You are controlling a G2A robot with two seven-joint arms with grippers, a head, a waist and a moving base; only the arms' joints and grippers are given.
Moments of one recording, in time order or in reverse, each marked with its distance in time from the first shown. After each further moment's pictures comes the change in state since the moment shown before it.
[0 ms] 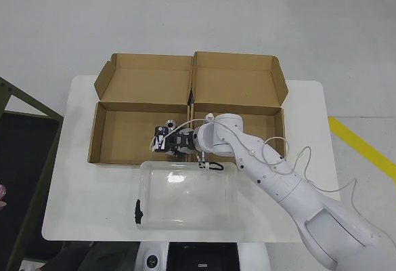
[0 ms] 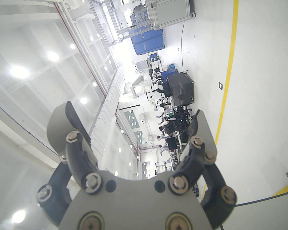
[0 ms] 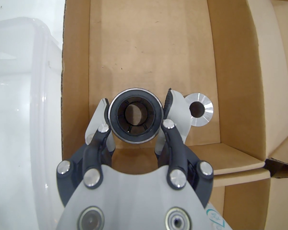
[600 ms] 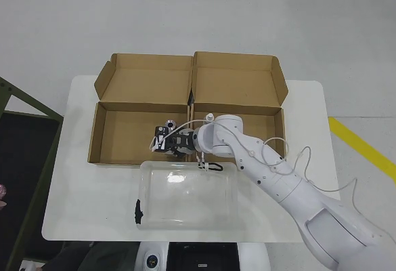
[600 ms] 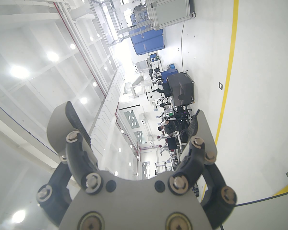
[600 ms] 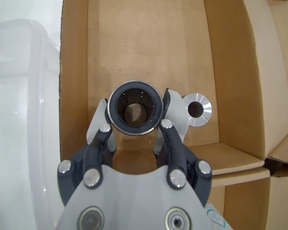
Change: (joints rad) left arm 0.000 0.000 0.000 0.000 0.000 0.000 0.000; right arm 0.006 0.005 -0.024 0.010 0.001 0.027 -0.026
